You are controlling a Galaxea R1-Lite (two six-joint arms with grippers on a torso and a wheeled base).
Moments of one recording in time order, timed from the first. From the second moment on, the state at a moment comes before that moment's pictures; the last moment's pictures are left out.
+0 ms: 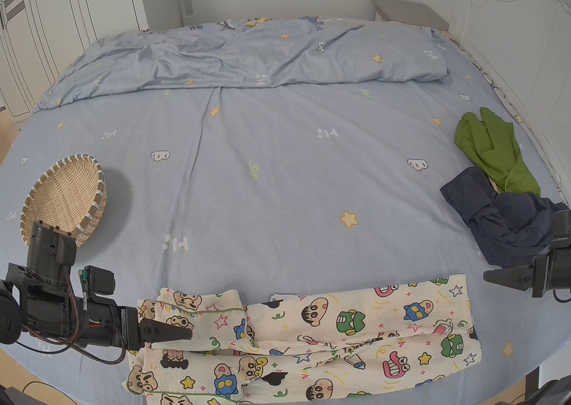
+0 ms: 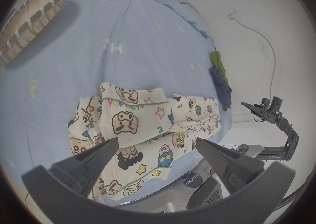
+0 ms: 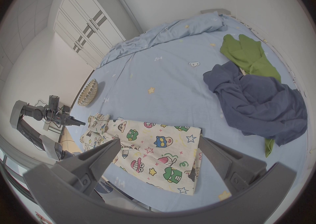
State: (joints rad) left arm -0.26 1.38 -0.47 -0.04 -0.44 -0.34; right arm 0.09 1.13 -0.65 0.22 0.38 0.03
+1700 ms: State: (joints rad) left arm -0.27 1.27 -0.63 -0.04 -0.55 -0.45; right arm -0.24 1.82 -0.38 -0.25 0.79 -0.04
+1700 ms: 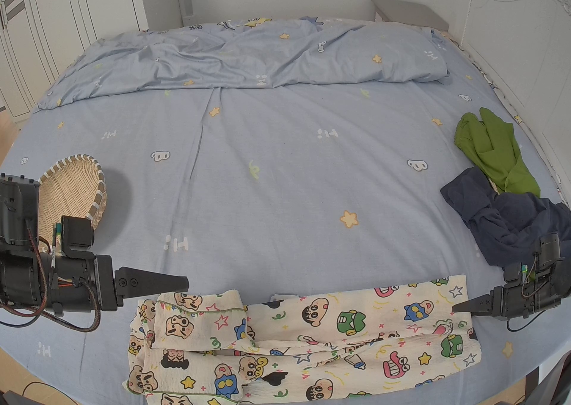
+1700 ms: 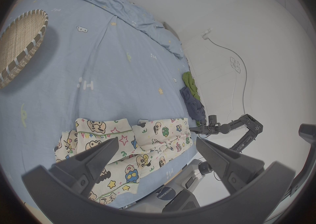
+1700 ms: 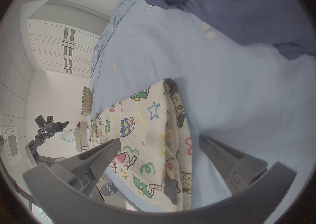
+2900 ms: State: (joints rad) left arm -0.30 1.26 -0.61 -0.04 -0.56 -0.45; right arm -0.21 1.91 -0.42 -0.24 0.96 -0.02
